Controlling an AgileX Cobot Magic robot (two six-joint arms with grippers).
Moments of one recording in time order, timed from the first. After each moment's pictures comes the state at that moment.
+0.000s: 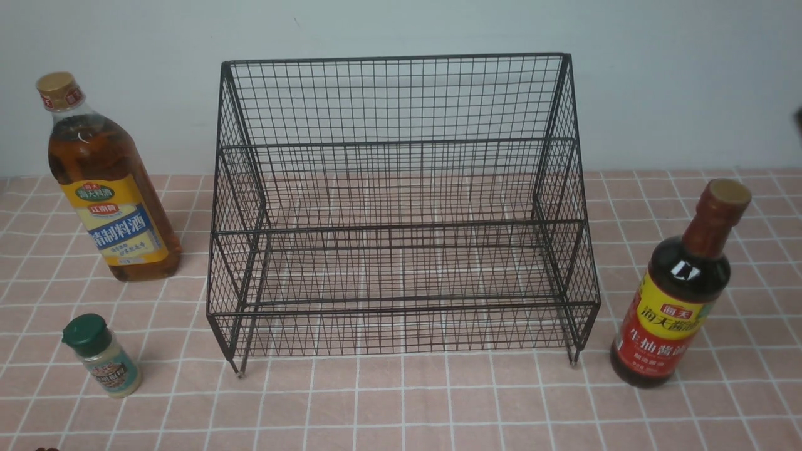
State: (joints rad) right arm -0.01 1.00 -0.42 -0.37 -0.62 0.55; left arm -0.05 -0.01 0.02 -0.03 0.39 0.07
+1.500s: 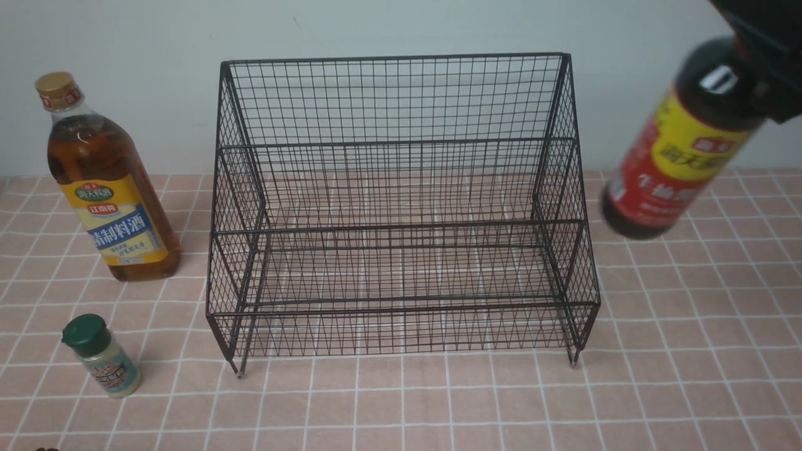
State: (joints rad) right arm 0.13 1.06 -0.85 -0.96 -0.51 0.92; left arm -0.05 -0.01 0.02 -0.03 0.39 0.07
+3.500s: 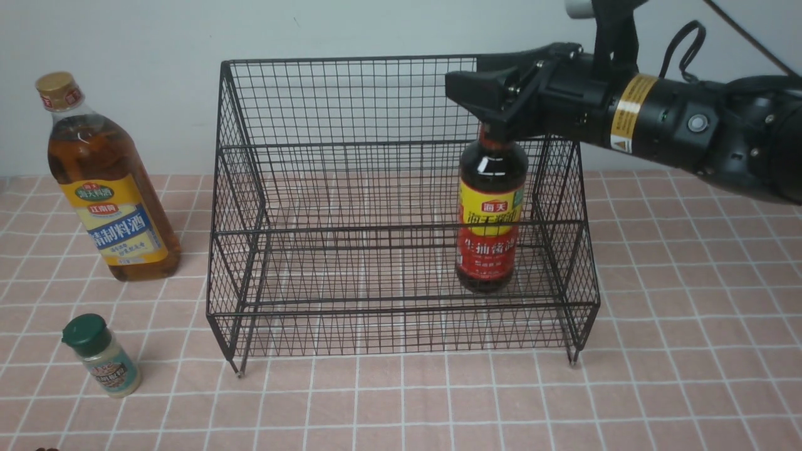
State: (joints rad) right arm 0.30 1.75 -1.22 -1.03 -0.55 0.98; left arm -0.05 -0.01 0.02 -0.03 0.39 0.07
